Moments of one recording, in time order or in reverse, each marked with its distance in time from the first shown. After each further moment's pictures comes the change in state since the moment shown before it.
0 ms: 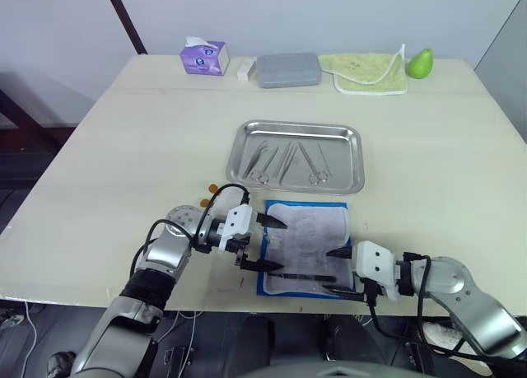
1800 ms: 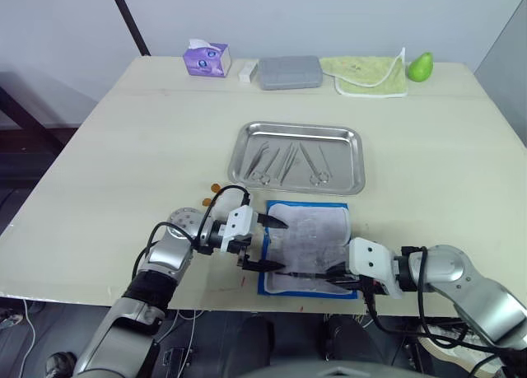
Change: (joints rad) left arm 0.007 -0.013 -0.003 0.022 0.001 -0.031 0.021; right arm -0.135 -0.108 0.045 -0.158 0.058 0.332 0.036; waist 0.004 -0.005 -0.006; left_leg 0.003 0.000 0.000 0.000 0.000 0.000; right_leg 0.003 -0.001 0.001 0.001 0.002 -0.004
